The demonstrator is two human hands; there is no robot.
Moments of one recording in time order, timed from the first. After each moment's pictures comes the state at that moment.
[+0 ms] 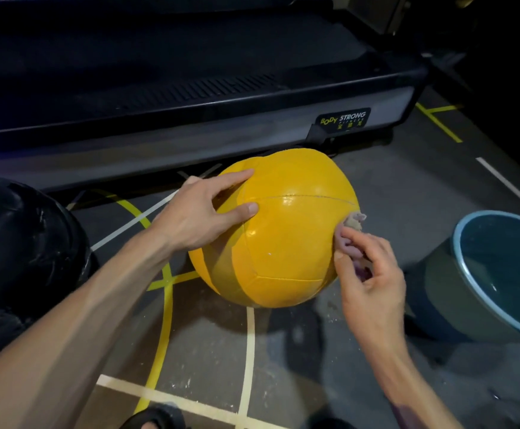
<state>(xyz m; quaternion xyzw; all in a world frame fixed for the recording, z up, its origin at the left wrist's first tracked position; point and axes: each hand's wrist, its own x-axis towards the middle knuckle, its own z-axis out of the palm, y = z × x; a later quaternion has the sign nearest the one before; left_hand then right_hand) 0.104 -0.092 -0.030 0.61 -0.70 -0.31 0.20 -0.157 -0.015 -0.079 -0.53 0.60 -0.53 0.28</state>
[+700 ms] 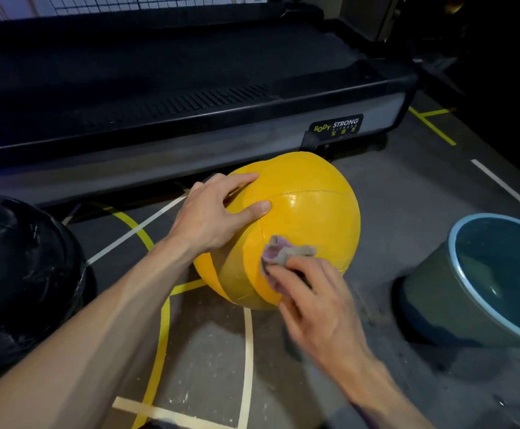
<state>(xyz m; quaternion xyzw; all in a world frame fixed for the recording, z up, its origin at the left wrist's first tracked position) 0.084 -0.124 -0.058 0.61 -0.71 -0.25 0.27 -0.135 -0.009 -0.090 -0.83 0.46 -0.32 0.03</state>
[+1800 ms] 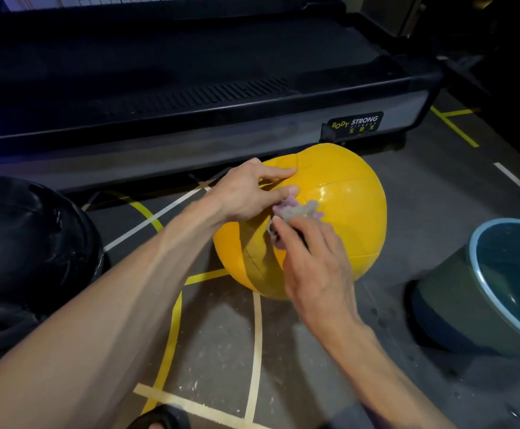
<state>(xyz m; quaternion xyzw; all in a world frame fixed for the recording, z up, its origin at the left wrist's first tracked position) 0.065 -0.146 -0.029 0.58 -0.73 -0.31 0.19 -0.102 -0.040 -0.083 -0.80 0.50 -0.32 -0.06</state>
